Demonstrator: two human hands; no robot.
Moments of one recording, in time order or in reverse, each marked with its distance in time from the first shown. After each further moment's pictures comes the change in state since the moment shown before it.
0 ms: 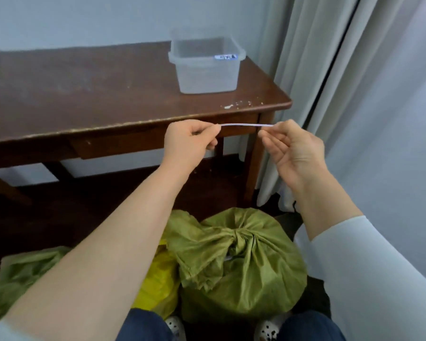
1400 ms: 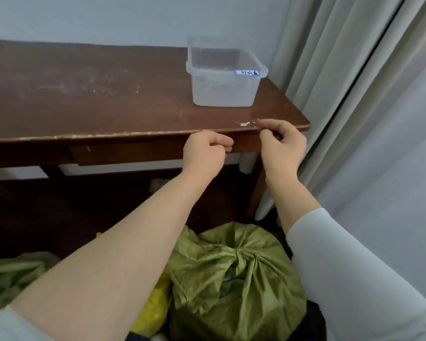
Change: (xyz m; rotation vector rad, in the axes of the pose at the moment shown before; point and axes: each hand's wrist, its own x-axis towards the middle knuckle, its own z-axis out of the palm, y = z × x) left_hand 0.034 -0.016 0.013 -0.013 -0.011 -0.193; right_hand 0.063 0.047 0.042 -0.753 0.133 -0.548
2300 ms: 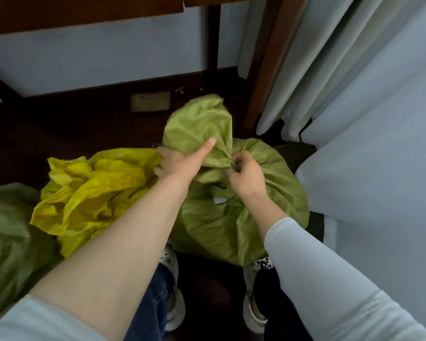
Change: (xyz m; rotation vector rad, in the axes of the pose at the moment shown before) left_hand -0.038 -0.217 0.073 0.249 0.045 -0.752; right_hand -0.125 0.232 -0.020 -0.495 -0.548 0.426
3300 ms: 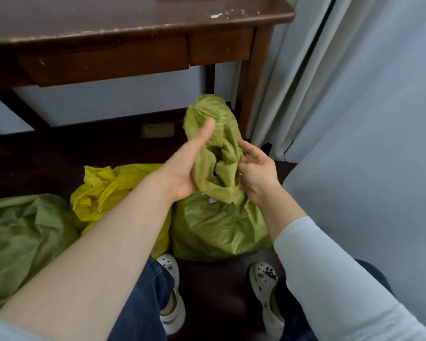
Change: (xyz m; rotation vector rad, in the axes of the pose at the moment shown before) left_hand -0.133 0.026 -0.074 -0.582 -0.802 0.185; right_hand -0.089 -0.061 -0.079 0.935 -0.080 0.097
